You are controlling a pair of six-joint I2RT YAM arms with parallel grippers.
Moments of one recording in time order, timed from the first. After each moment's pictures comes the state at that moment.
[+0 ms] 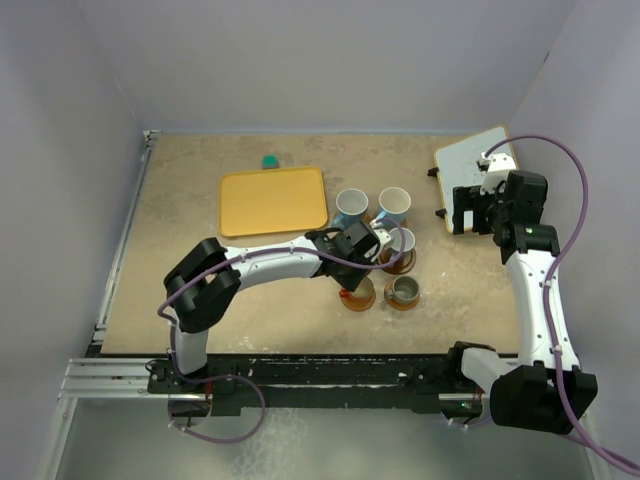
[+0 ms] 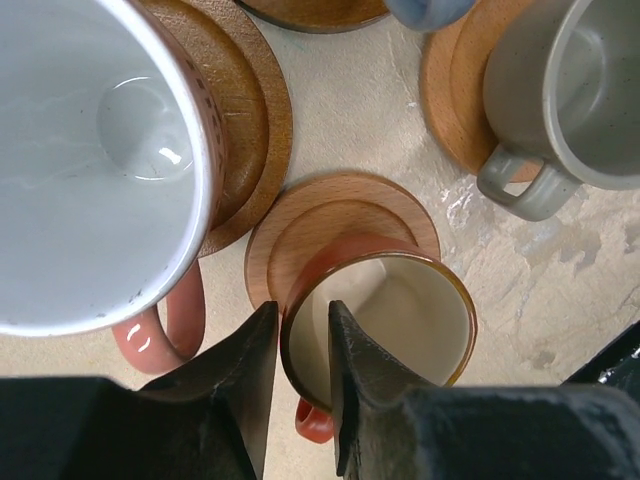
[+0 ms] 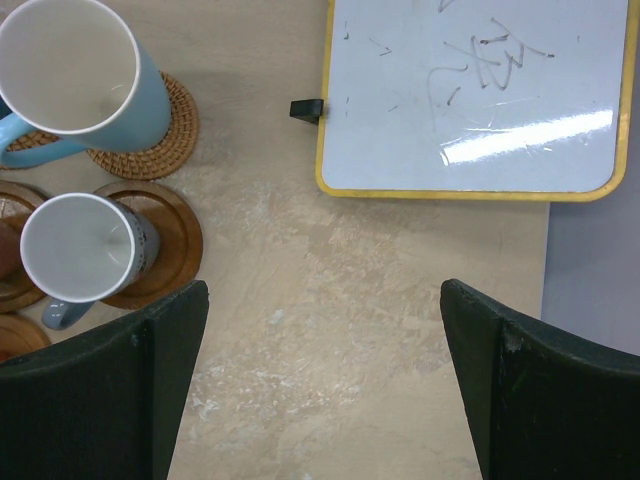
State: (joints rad) left arm -1.01 1.91 1.36 -0.47 -0.01 -0.23; right arm -0.15 1.08 1.07 -0.65 -0.10 -0.22
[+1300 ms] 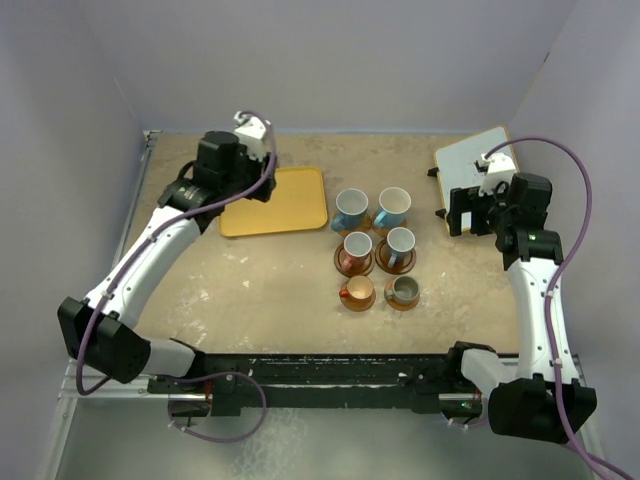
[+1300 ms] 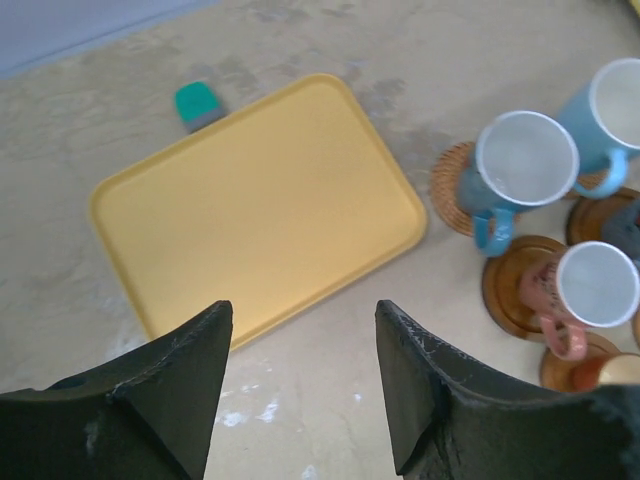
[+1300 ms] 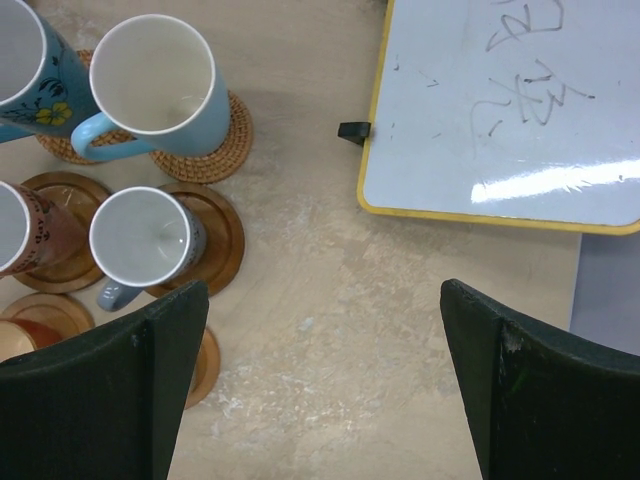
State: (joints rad) left arm -0.45 1.39 1.38 -0.51 0.01 -0.02; right arm -0.16 1.03 1.07 -0.65 -0.21 -0.23
